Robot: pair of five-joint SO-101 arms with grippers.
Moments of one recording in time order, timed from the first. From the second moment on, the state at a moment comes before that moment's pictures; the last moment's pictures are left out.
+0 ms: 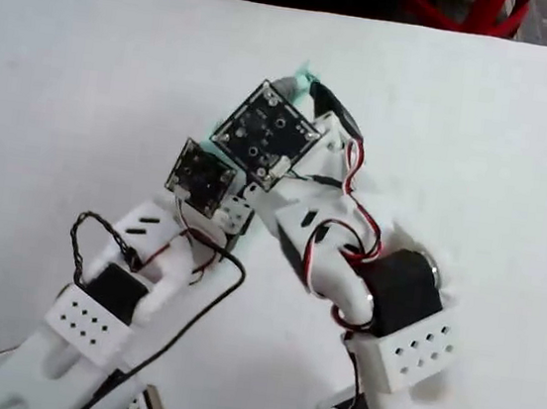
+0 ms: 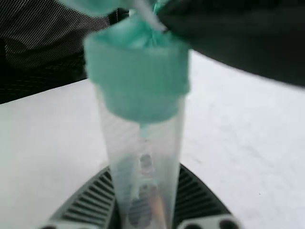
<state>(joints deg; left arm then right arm) 24.5 -57.7 69.7 21.1 -2.0 -32.7 -38.5 11.0 65.7 31.6</state>
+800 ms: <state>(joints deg) 25.8 -57.8 69.7 22.0 -2.3 -26.6 -28.3 5.0 59.7 37.3</state>
